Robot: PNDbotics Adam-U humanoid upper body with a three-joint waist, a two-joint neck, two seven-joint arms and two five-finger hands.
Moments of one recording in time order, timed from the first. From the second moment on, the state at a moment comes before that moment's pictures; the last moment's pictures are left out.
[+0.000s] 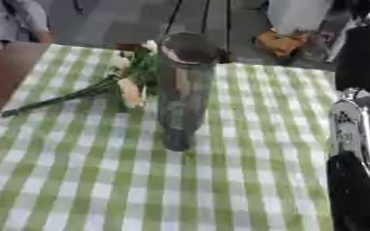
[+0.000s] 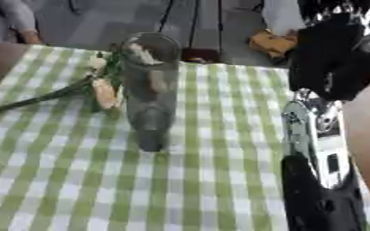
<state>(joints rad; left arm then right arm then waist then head) -0.41 0.18 -0.01 -1.99 -0.05 -0.41 0.20 -0.51 -0.16 -0.20 -1.98 -0.27 -0.45 -0.05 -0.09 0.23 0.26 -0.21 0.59</state>
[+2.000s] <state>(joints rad) -0.83 0.67 -0.23 -1.79 -0.64 0.33 -0.58 -0.48 -0.16 -0.19 -1.98 -0.28 -0.43 -0.05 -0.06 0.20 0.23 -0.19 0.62</state>
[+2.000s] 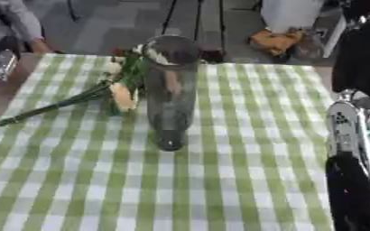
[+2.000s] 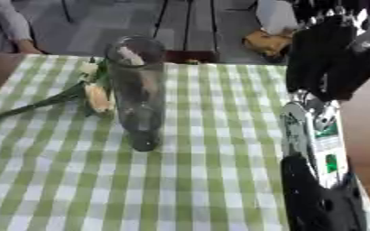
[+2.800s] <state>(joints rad) -1.00 0.54 -0.34 -1.43 -0.77 0.30 -0.74 -0.48 -0.16 -0.18 -1.98 -0.29 -0.43 -0.03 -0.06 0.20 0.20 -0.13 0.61</state>
